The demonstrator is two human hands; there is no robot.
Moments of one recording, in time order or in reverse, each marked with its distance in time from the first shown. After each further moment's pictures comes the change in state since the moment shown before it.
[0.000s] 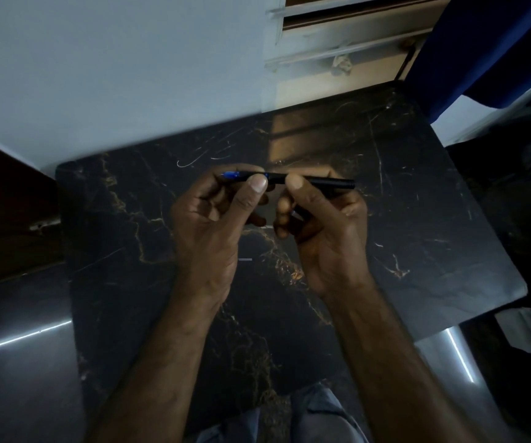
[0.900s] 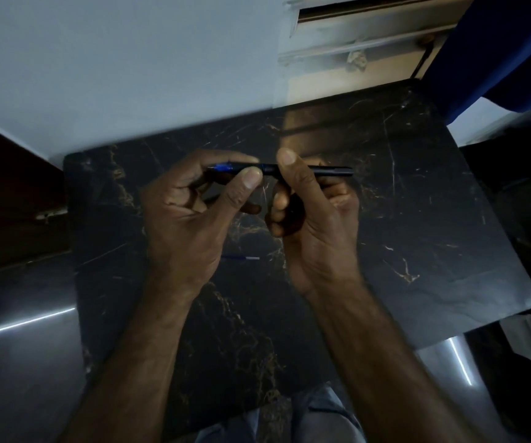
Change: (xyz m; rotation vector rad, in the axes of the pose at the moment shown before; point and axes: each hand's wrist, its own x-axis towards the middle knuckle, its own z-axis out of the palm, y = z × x) left_hand 0.016 0.024 -0.028 0.274 -0.115 0.311; right_hand 0.006 0.007 0.037 0.021 0.046 0.042
